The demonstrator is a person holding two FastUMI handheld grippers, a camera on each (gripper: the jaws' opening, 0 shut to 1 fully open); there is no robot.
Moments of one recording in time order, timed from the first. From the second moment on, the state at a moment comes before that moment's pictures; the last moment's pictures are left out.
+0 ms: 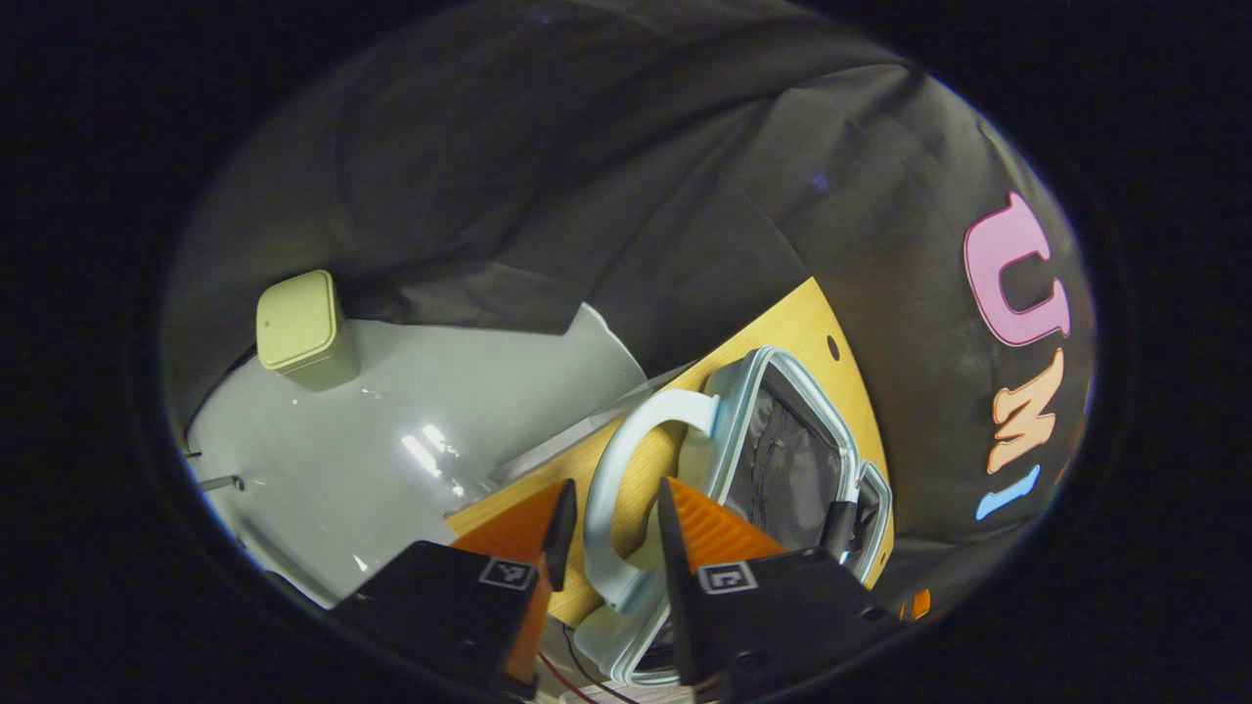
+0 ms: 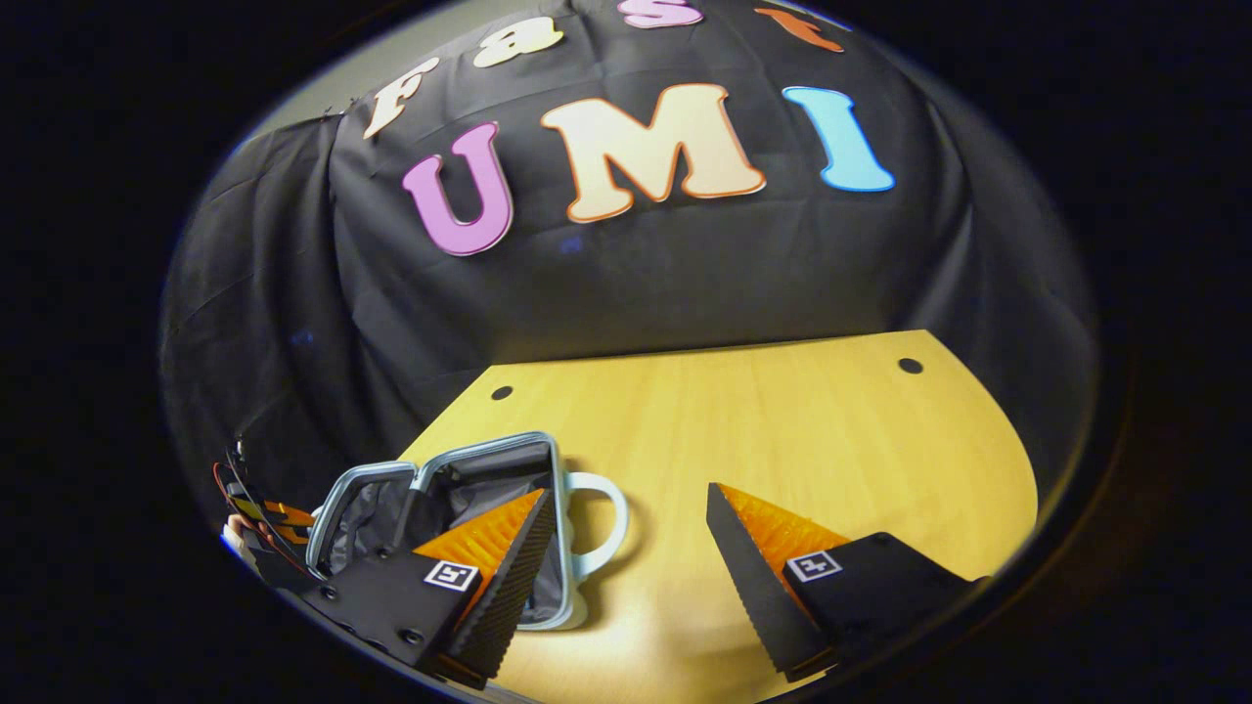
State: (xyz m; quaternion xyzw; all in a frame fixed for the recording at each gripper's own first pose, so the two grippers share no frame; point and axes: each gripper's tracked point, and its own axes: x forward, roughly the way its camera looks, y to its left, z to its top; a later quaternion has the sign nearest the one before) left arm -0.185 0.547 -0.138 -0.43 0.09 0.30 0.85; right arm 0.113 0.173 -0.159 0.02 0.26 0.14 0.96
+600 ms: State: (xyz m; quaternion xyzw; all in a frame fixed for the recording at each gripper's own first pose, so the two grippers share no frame) left arm -0.189 0.541 -0.128 -0.43 0.06 0.26 0.86; right arm 0.084 0.133 -0.149 0.03 0.25 0.10 0.96
